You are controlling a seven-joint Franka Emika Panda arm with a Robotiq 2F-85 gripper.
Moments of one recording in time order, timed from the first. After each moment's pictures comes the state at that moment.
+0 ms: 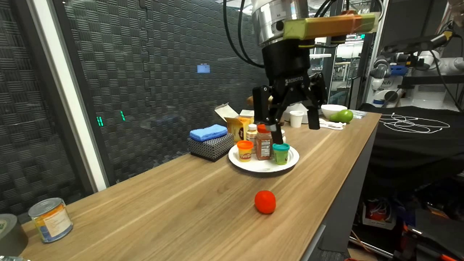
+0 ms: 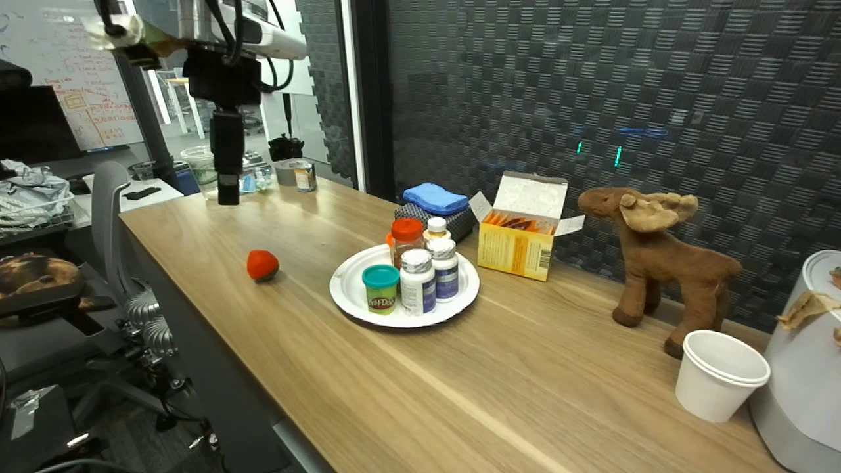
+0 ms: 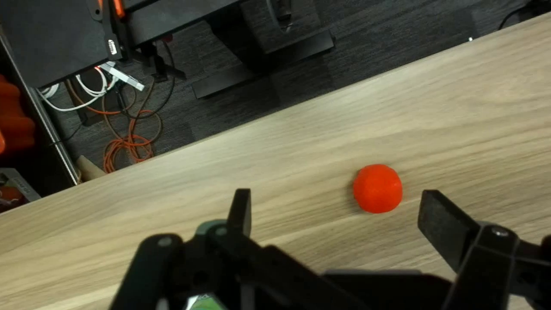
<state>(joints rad) 0.16 -0.09 0.09 -2.18 0.02 1.86 0.57</state>
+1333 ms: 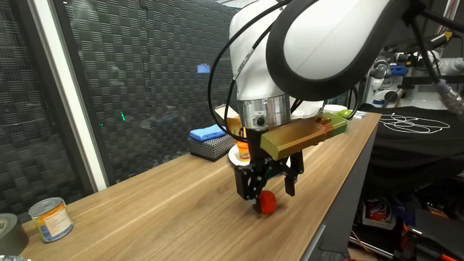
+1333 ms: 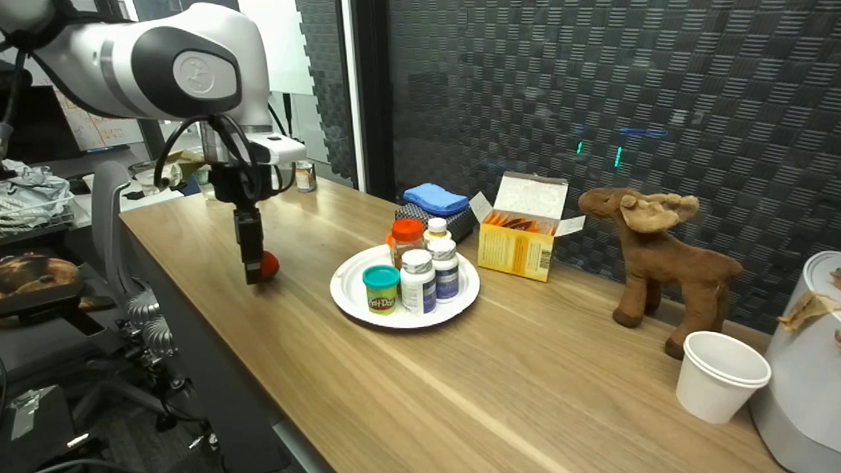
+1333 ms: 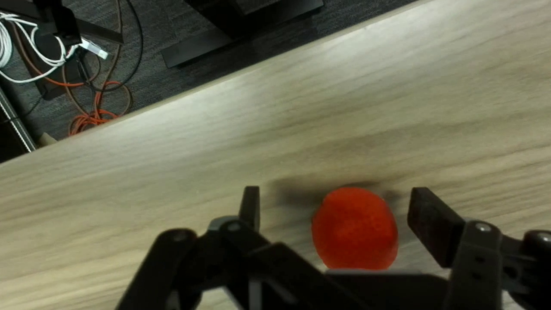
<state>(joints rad) 0.17 0.12 0.17 -2.31 -0.05 2.29 0.69</state>
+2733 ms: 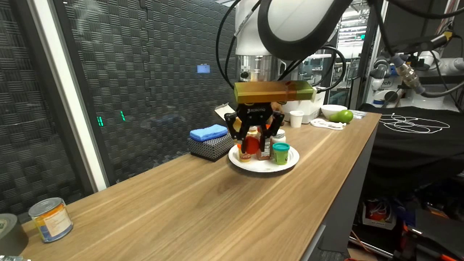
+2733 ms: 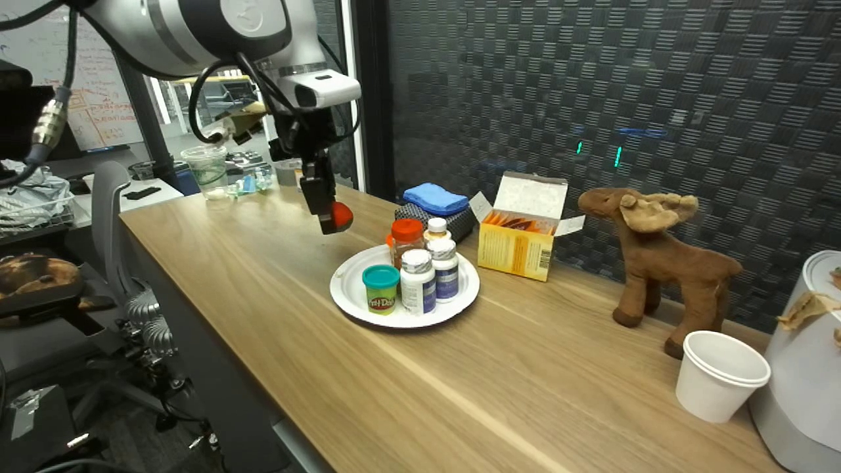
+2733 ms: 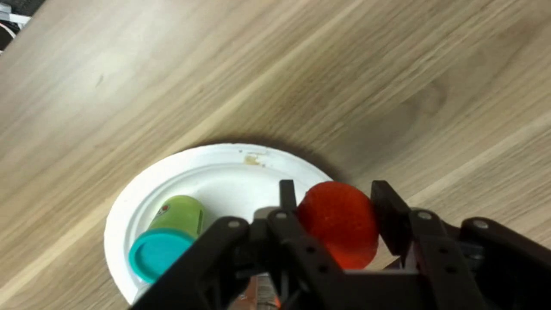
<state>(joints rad) 0.14 0.11 0.05 -2.17 -0.14 2.36 0.94</state>
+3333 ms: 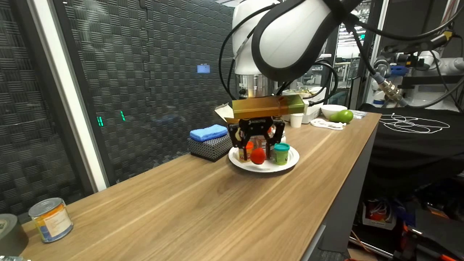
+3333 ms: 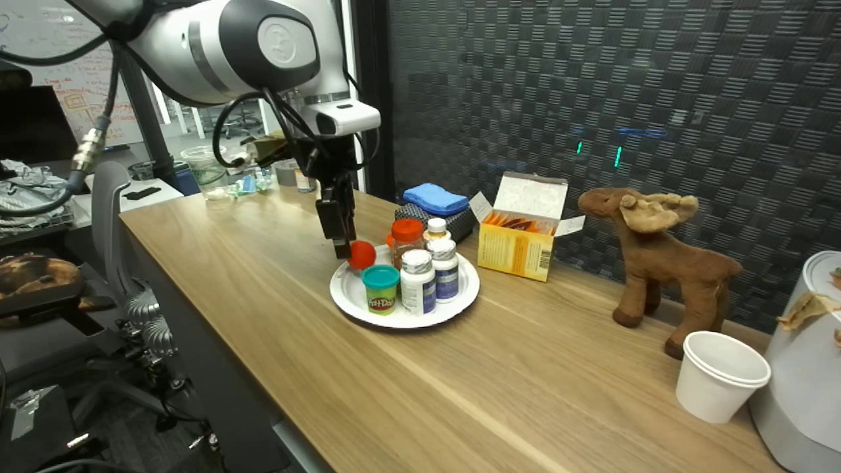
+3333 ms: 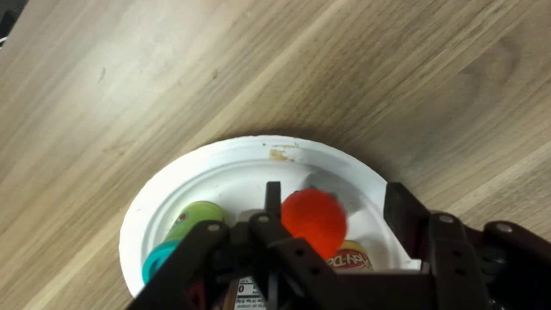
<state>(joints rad) 0.13 0.20 0.02 -2.13 -0.18 2.34 1.02</state>
